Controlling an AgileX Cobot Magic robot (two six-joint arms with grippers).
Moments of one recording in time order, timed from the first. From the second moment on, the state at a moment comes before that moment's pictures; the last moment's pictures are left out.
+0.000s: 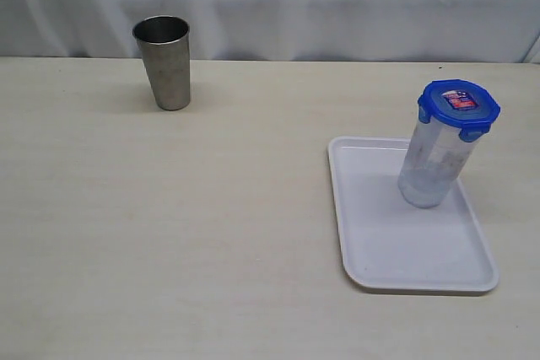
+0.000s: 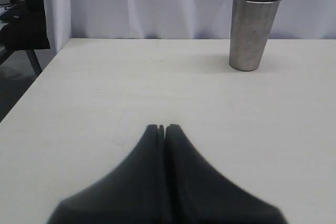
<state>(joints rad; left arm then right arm) 0.02 0.00 0.00 0.00 0.33 0.03 0.11 0.08 -0.15 0.03 -0.39 -0.09</state>
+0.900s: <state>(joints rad) 0.02 0.00 0.00 0.00 0.33 0.03 0.02 0.00 0.00 -0.14 0.18 0.05</state>
